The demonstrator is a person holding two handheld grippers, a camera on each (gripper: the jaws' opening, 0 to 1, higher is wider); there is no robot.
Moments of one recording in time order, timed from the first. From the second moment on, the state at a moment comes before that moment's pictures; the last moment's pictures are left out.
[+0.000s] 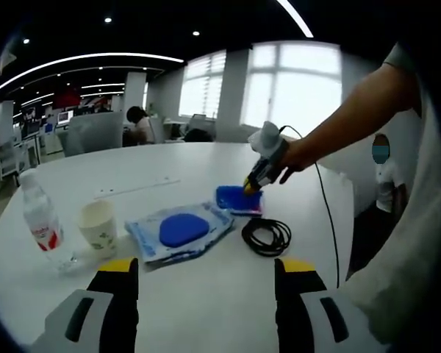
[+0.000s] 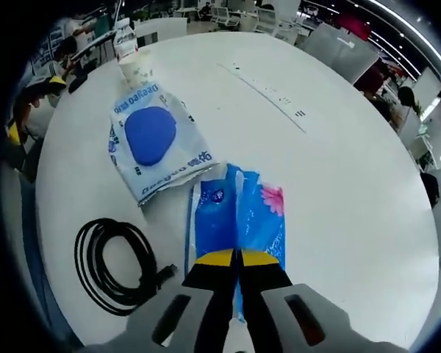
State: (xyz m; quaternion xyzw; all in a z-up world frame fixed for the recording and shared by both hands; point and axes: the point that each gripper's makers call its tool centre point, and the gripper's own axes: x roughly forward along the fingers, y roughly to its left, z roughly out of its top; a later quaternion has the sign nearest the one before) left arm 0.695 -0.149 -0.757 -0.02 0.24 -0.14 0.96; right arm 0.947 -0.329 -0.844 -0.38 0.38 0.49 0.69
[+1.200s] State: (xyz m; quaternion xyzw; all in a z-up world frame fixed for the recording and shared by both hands) left arm 0.697 -0.158 -0.758 -0.02 0.24 -0.15 0.96; right arm 0.934 -0.344 -0.832 -0.42 0.32 0.59 0.61
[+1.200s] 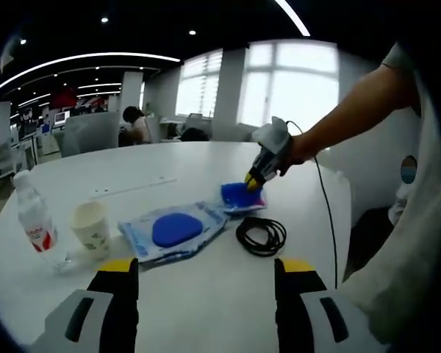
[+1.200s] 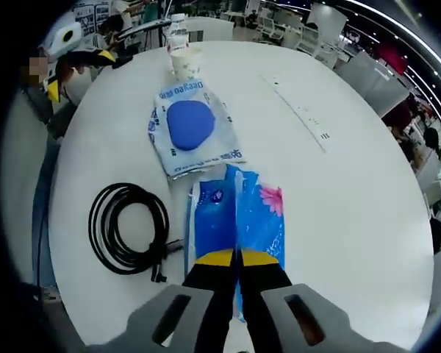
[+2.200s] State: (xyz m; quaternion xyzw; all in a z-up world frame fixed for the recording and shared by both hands) left arm 0.694 -0.158 -0.758 -0.02 0.24 -0.14 0.96; right arm 0.936 -0.345 -0.843 -0.54 0.25 0.63 0.50
